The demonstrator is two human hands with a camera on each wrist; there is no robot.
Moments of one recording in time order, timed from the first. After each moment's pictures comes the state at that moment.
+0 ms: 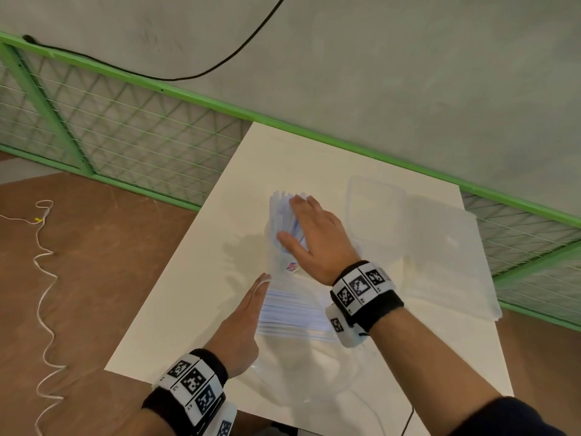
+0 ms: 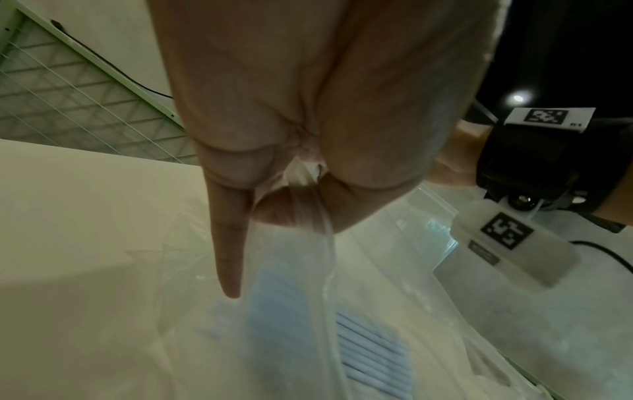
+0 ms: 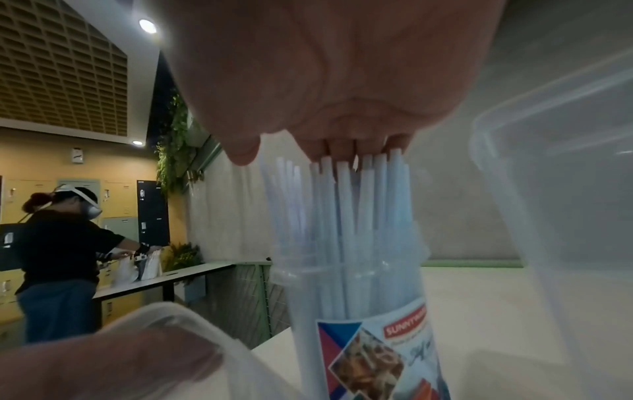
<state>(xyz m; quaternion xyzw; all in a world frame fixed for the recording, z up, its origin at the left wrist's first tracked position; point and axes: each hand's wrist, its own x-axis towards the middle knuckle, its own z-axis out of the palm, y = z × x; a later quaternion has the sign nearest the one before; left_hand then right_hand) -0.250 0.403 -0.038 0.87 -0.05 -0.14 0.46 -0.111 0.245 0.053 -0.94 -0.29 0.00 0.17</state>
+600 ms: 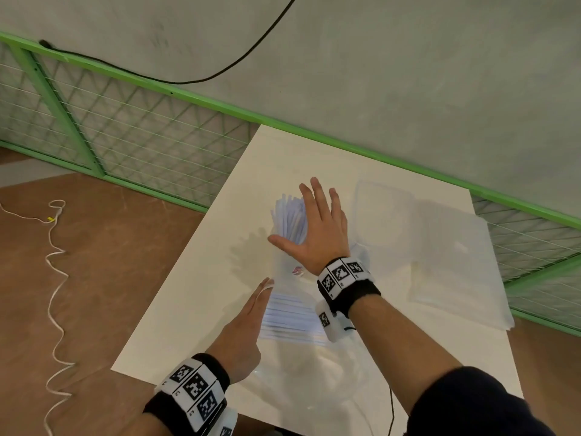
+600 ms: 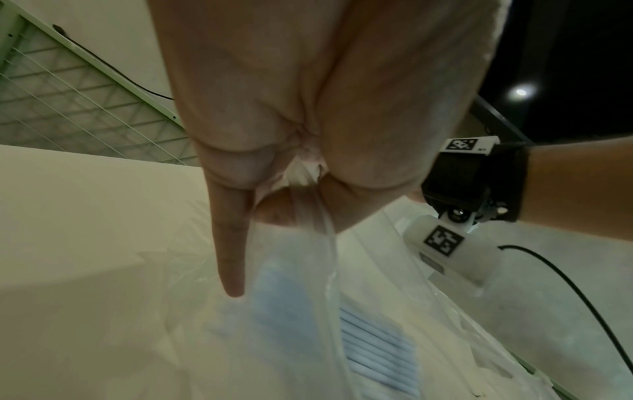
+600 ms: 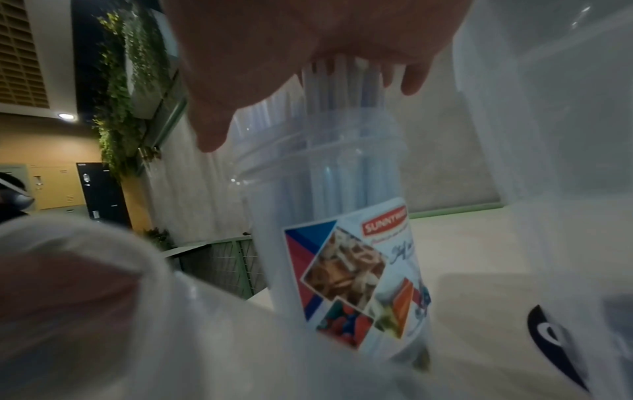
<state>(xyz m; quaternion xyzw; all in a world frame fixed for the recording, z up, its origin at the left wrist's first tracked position) -0.252 0.405 -0.034 0.88 -0.05 -0.15 0.45 -0.083 0.263 0.022 -0.96 -0.21 -0.07 0.15</state>
